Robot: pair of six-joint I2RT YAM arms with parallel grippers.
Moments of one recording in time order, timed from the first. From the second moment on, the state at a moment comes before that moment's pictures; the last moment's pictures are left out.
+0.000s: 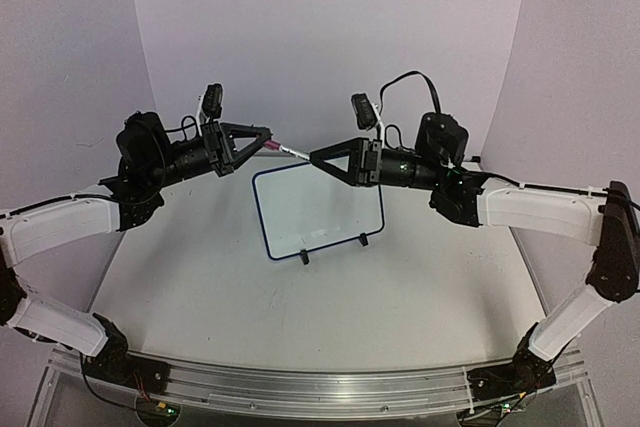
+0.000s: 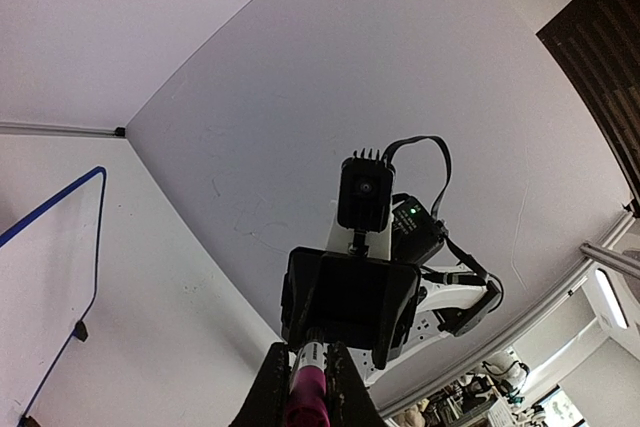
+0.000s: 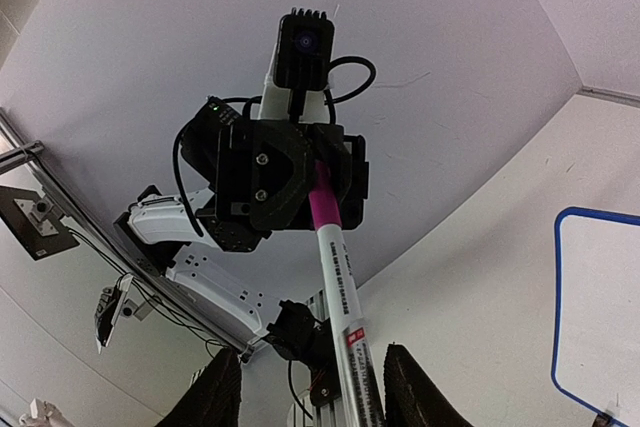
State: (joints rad) left arm -0.61 1.27 0.91 0.56 0.62 -0.96; right arm 0.78 1.57 1.15 0.51 -0.70 0.77
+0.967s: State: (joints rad) left arm -0.61 1.26 0.89 0.60 0.61 -0.97; right arm 0.80 1.59 1.18 0.46 -0.64 0.74
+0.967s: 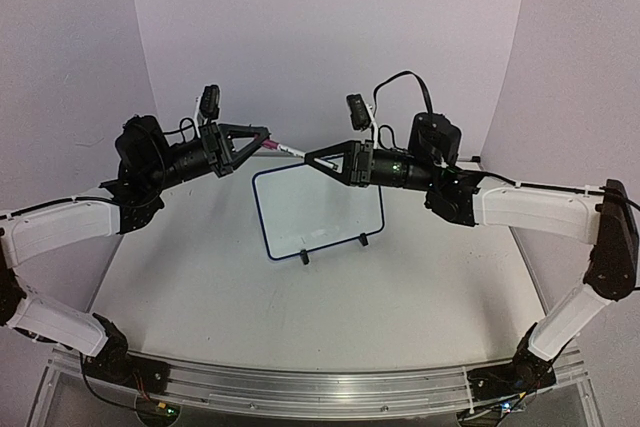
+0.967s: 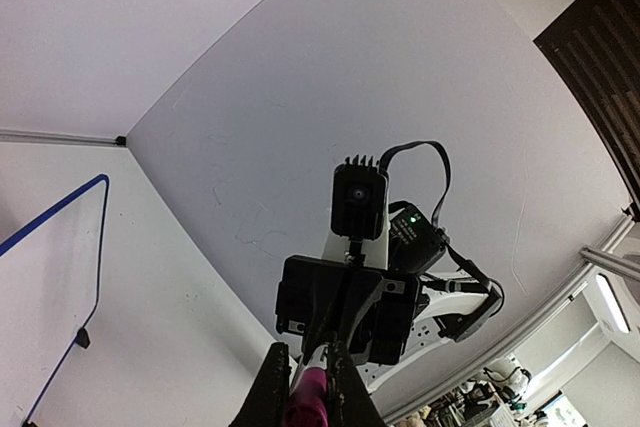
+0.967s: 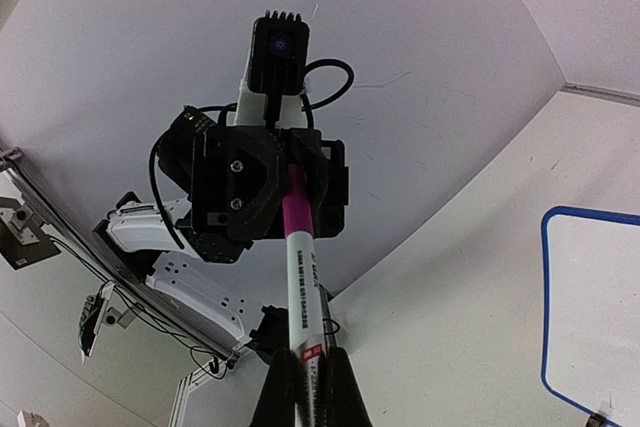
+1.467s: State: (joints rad) left arm -0.61 1.25 0.87 0.51 0.61 -0.91; right arm 0.81 1.58 1.18 0.46 -0.54 0.72
